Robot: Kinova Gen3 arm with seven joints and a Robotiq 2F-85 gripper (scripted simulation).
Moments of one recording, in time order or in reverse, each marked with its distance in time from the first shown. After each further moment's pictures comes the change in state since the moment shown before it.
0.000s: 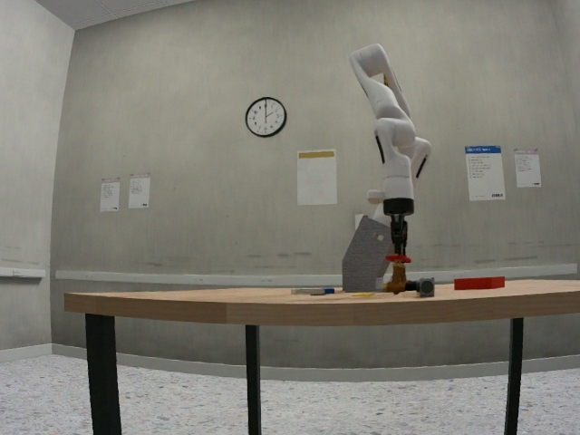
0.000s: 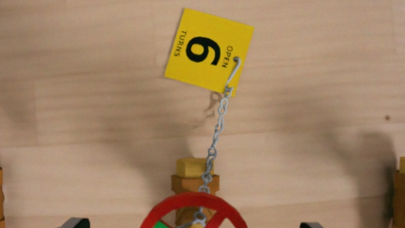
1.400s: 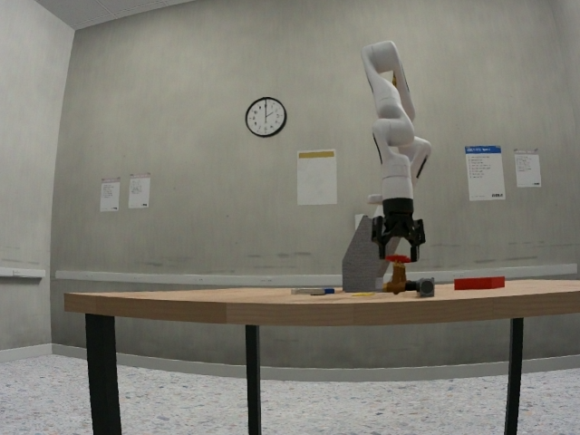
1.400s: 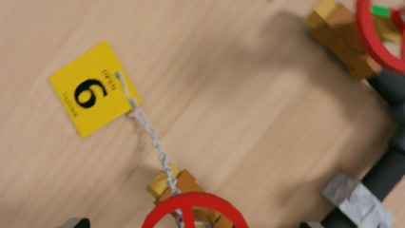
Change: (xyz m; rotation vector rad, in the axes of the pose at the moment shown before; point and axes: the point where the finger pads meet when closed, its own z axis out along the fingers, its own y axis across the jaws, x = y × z) arm 0.000 0.000 0.000 -0.006 -0.007 0.838
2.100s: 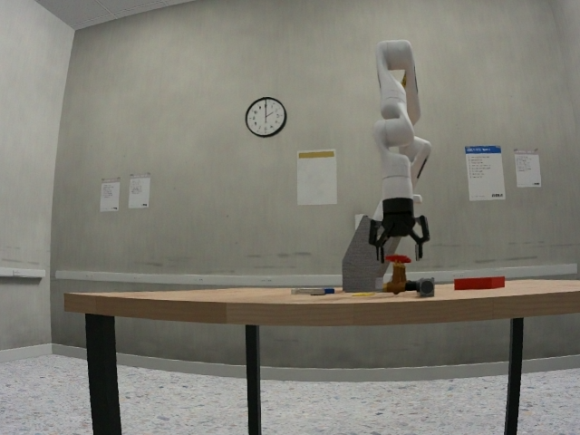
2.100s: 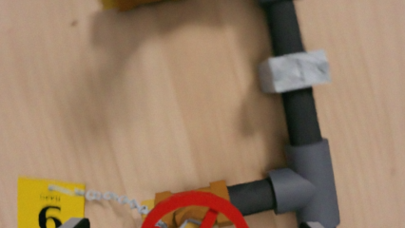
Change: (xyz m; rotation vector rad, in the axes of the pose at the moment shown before) arm 0.000 0.000 0.000 0.001 -0.005 0.952
